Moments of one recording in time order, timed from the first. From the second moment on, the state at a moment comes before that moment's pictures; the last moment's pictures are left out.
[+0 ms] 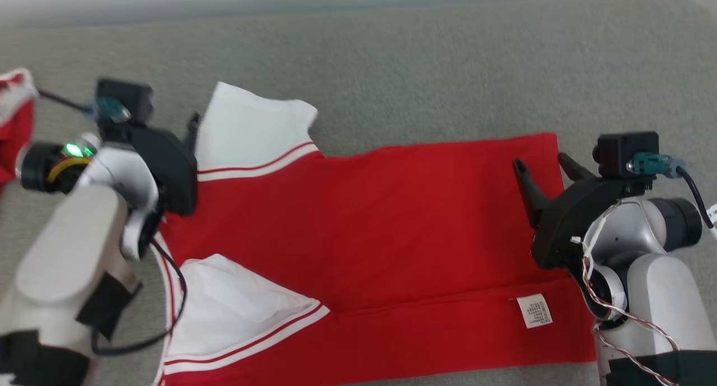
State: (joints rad) left arm -0.87 0.37 -0.47 0.60 -0.50 0.00 0.28; right arm -0.41 -0.05 -0.04 0.02 0.11 0.13 0.63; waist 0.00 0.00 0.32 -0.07
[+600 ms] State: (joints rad) left arm -1.06 0.40 -0.48 0.70 -0.47 0.04 0.41; right arm -0.49 -0.05 -0.01 0.02 0.11 0.13 0.60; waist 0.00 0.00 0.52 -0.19
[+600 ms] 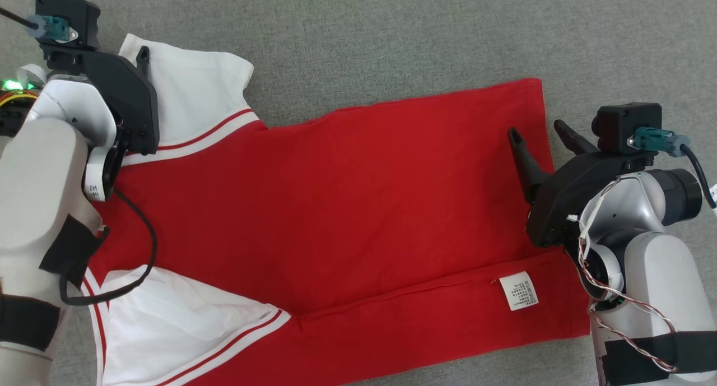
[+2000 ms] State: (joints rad) left arm -1.08 0.47 -0.49 0.61 -0.50 0.06 0.48; right arm -0.54 -0.05 0.04 0.01 0.09 0.13 0.62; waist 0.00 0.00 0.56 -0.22
